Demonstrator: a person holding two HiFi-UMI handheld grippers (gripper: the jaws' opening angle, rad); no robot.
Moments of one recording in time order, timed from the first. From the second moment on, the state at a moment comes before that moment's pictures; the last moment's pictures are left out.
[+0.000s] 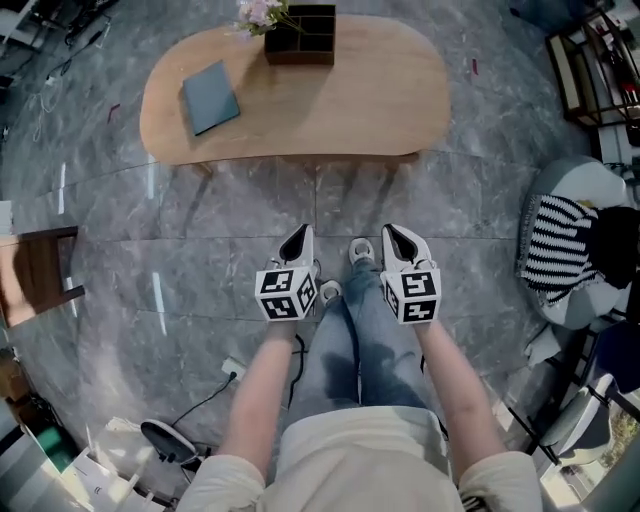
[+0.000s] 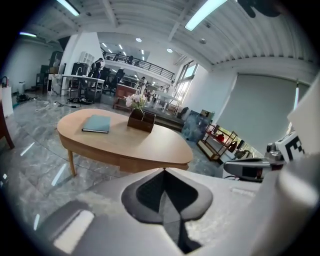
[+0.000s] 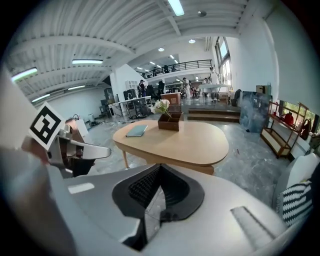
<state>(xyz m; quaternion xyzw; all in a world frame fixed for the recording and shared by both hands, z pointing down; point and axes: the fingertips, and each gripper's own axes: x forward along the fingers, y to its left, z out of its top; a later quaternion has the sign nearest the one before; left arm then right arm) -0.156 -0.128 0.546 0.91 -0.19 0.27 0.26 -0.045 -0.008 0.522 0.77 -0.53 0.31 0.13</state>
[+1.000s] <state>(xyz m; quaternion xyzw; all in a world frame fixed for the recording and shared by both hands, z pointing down) -0.202 -0.048 0.306 0.95 -0.12 0.21 0.21 -0.121 0.026 0.275 0.78 -0.59 0.21 0.05</state>
